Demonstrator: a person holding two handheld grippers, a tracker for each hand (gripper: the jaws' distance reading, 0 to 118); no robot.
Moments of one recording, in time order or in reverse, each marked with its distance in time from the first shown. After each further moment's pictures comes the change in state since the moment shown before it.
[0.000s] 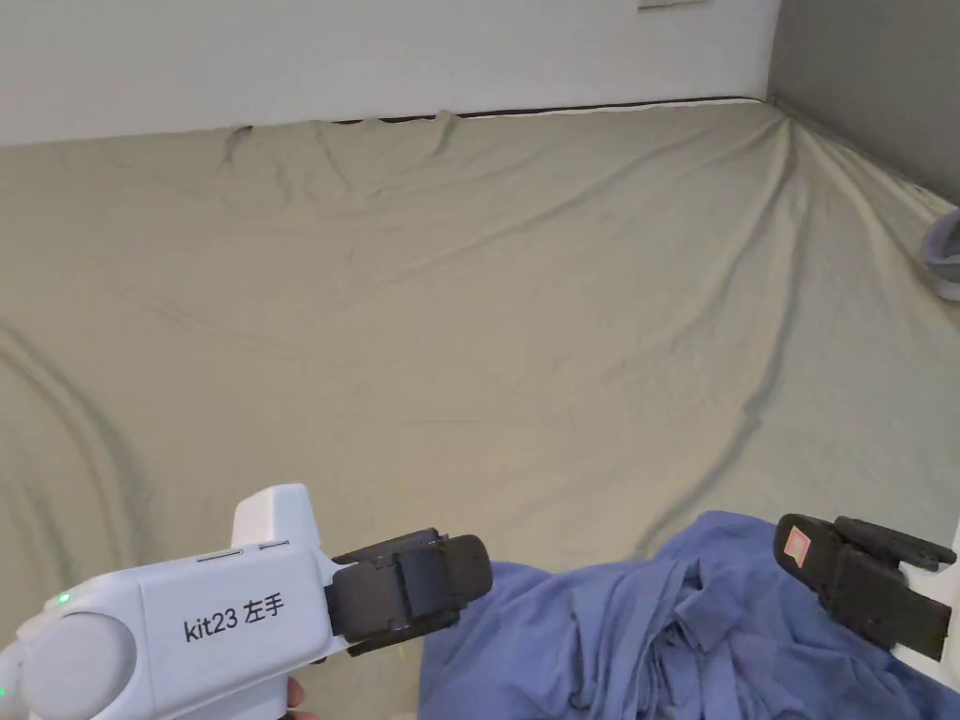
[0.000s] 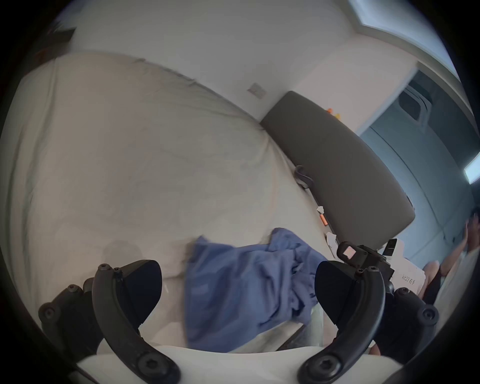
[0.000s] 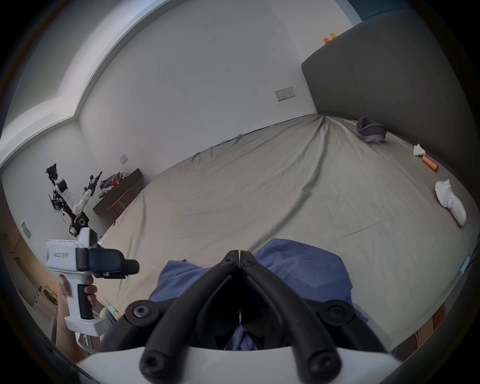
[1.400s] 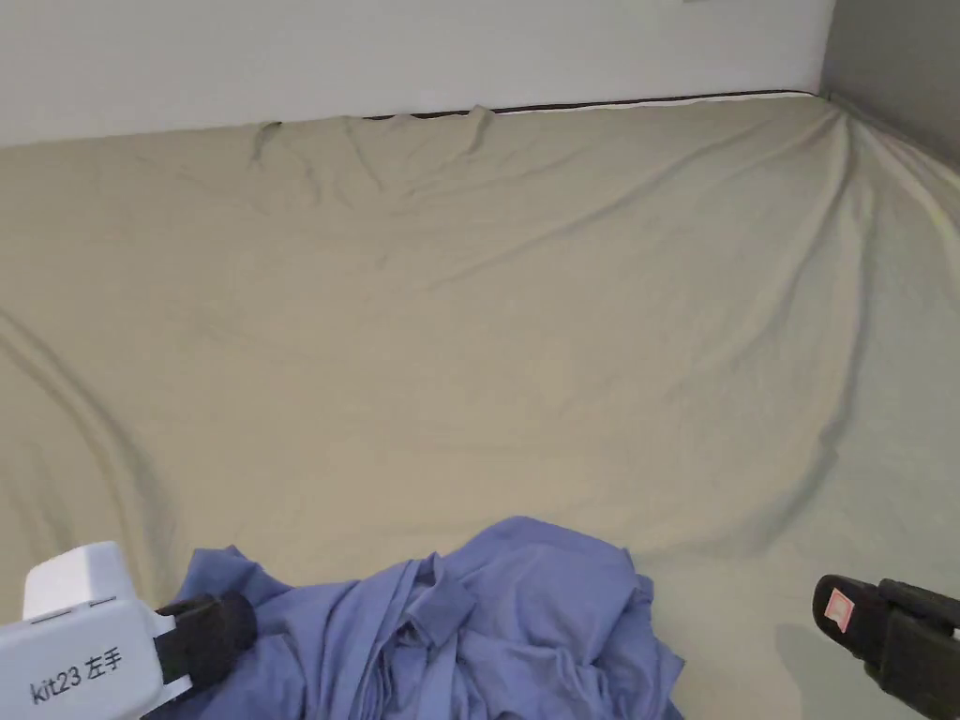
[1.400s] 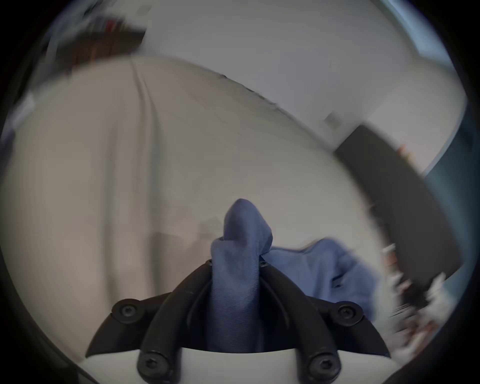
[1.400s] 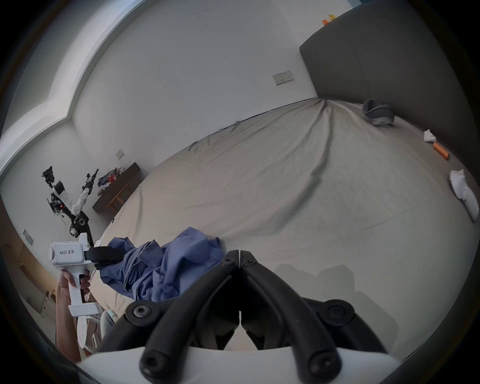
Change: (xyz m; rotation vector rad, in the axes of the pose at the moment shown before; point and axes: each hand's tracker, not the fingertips) left arm -0.053 0.027 0.025 0.107 0.609 -0.040; right arm -0.004 0.006 -0.050 -0.091 0.021 -0.034
